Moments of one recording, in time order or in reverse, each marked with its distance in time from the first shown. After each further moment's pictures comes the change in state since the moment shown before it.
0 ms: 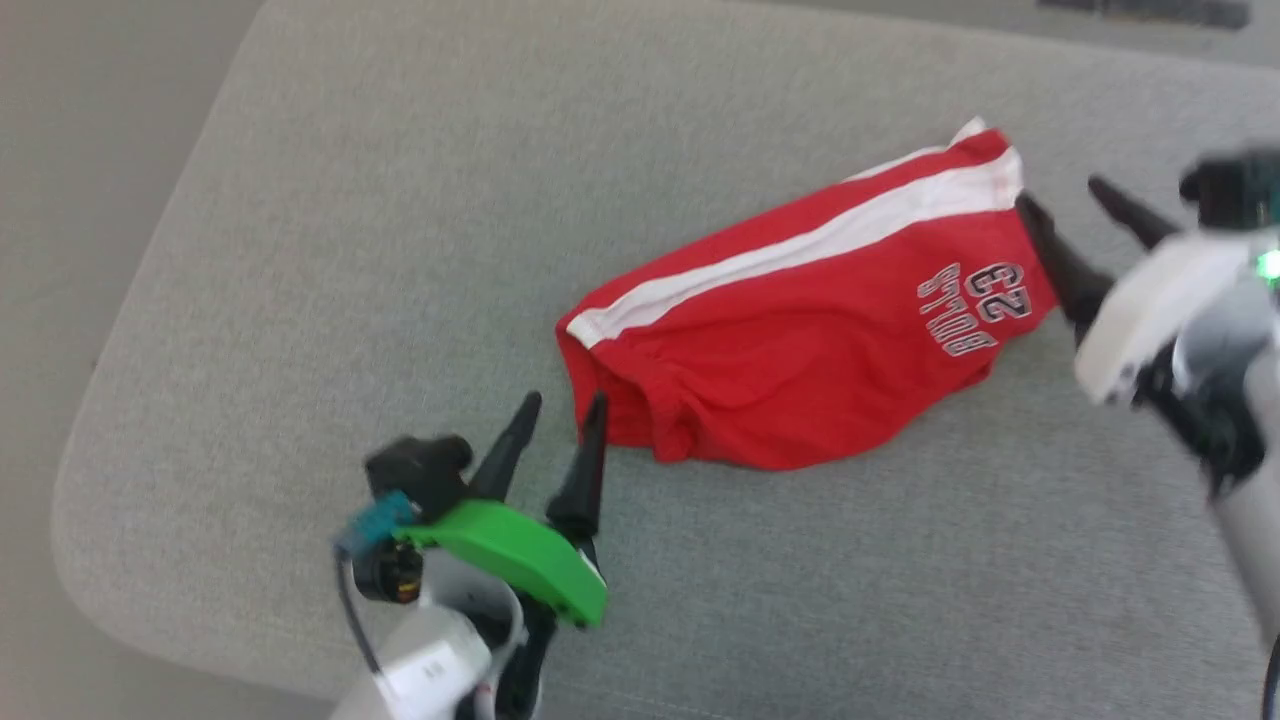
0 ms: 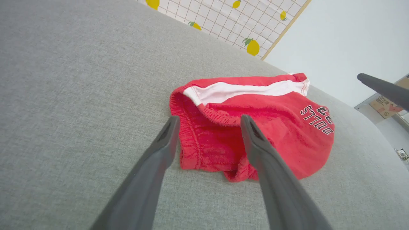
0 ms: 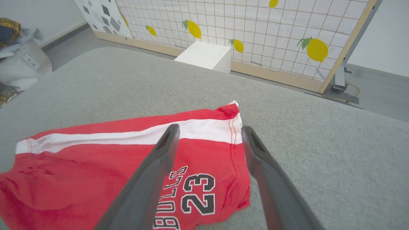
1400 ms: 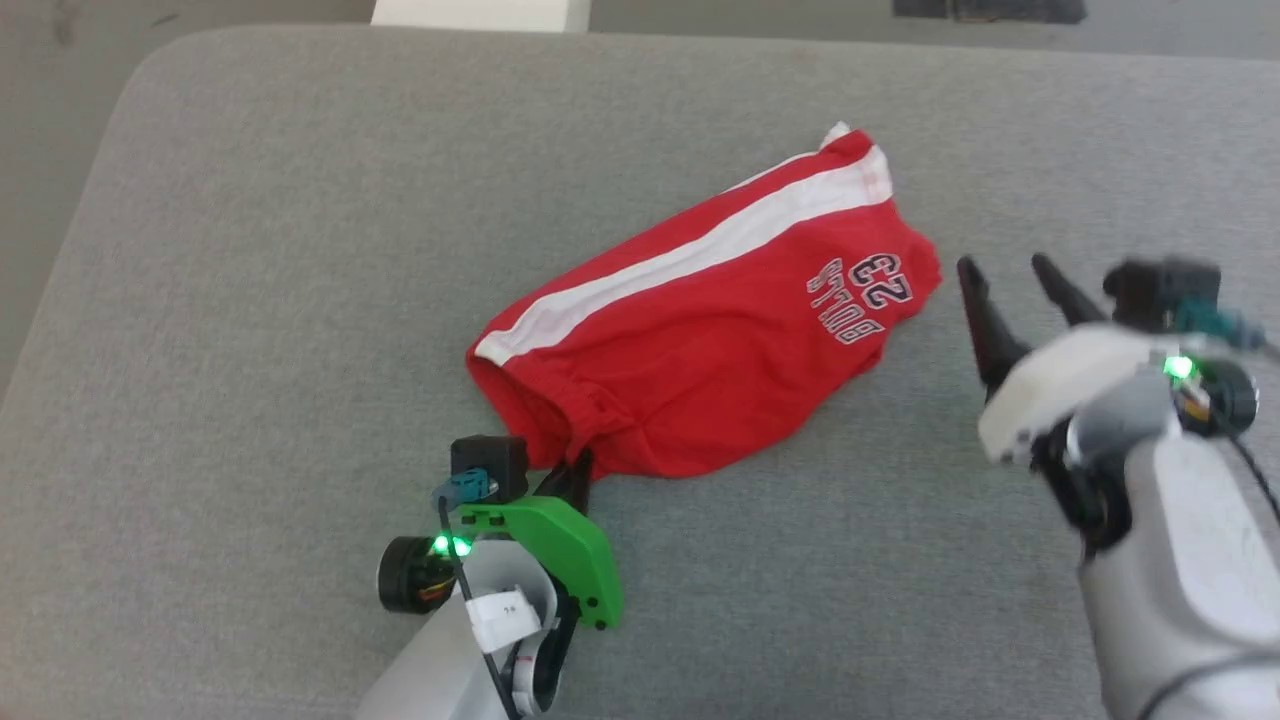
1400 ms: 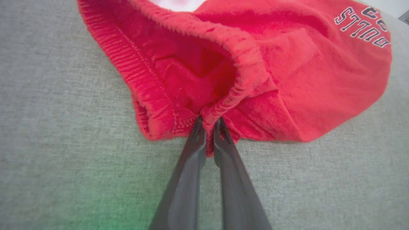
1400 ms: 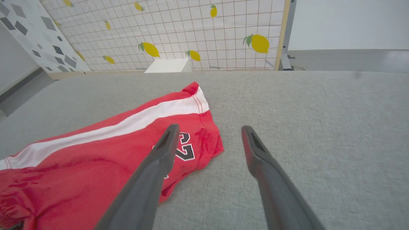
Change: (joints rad) left arm -0.141 -0.061 -0.091 0.399 0.077 0.055 0.083; right arm 0.192 0.363 -0.330 -0.068 -0.357 0.000 -0.061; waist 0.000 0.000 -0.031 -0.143
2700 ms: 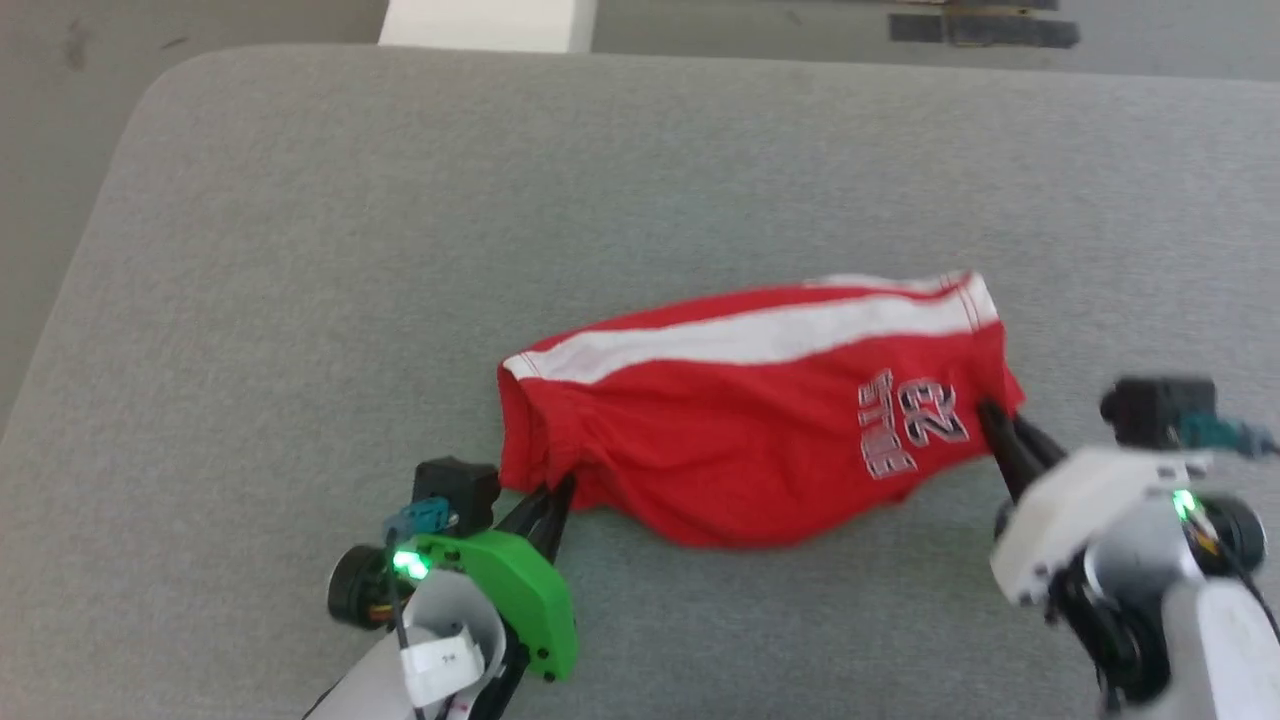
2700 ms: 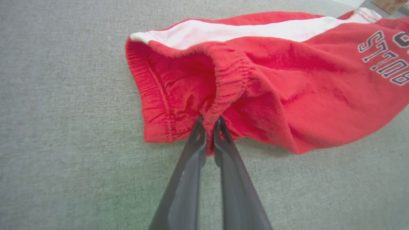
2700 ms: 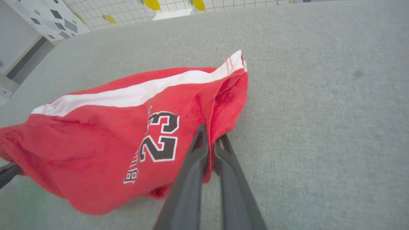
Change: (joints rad) left arm 0.108 0.197 -0.061 -0.321 -0.022 -0.034 0.095; right arm 0.272 0.032 -0.030 -0.310 0.058 0.000 0.302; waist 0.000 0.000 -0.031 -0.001
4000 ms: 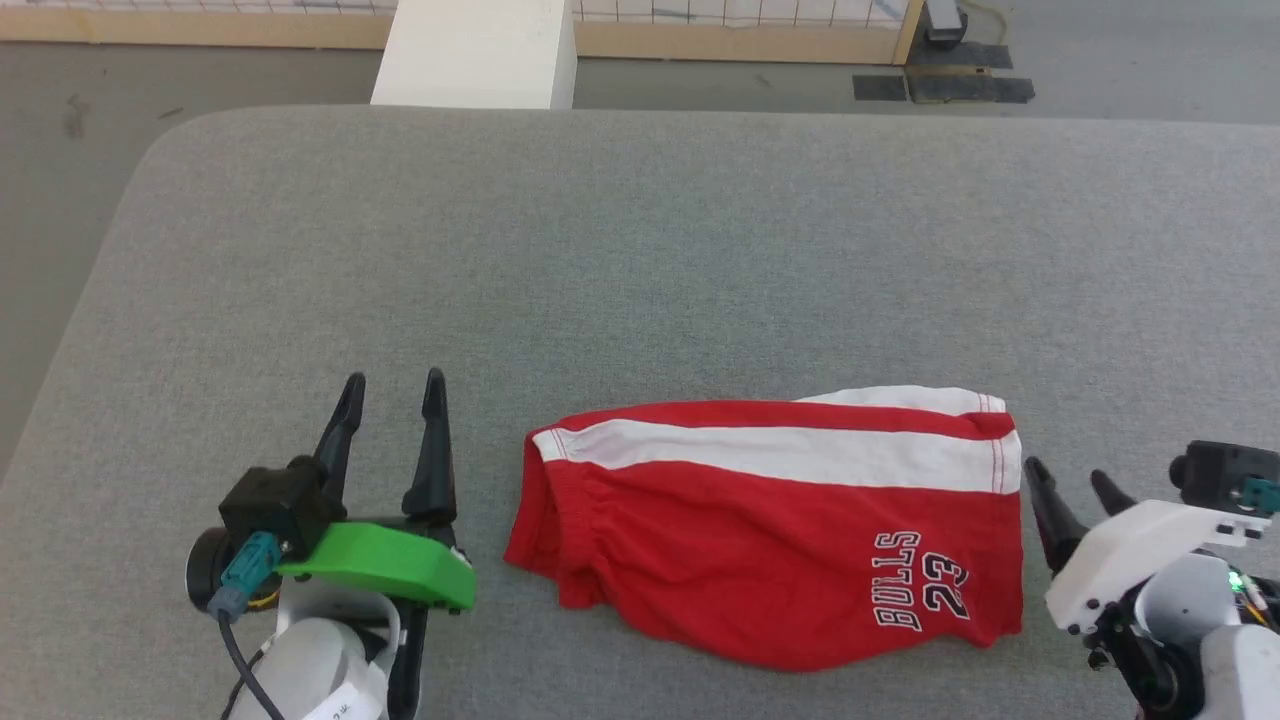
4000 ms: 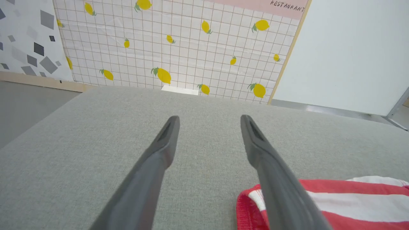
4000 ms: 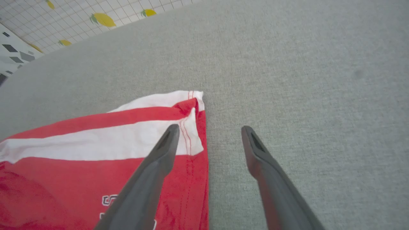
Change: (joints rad) left arm 0.109 -0.050 0.331 -0.118 0.171 0.018 -0.305; right arm 0.043 0.003 -0.150 0.155 0.008 0.000 -0.089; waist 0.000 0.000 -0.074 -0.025
